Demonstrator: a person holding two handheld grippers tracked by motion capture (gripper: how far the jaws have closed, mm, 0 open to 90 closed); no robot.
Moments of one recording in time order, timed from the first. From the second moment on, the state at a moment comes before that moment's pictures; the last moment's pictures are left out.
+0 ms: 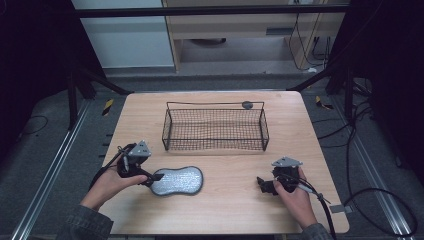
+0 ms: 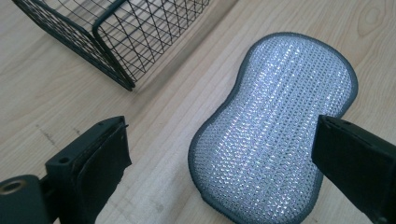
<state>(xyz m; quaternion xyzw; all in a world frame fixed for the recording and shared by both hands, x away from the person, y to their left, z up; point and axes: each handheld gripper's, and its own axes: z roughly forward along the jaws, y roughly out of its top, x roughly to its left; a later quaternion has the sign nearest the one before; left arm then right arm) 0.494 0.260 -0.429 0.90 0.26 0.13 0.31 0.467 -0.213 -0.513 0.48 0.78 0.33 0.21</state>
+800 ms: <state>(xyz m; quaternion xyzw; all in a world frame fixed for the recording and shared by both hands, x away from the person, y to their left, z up) 0.498 0.209 -0.425 0.96 0.15 0.10 0.20 0.467 -0.213 -0.513 0.48 0.78 0.33 0.21</state>
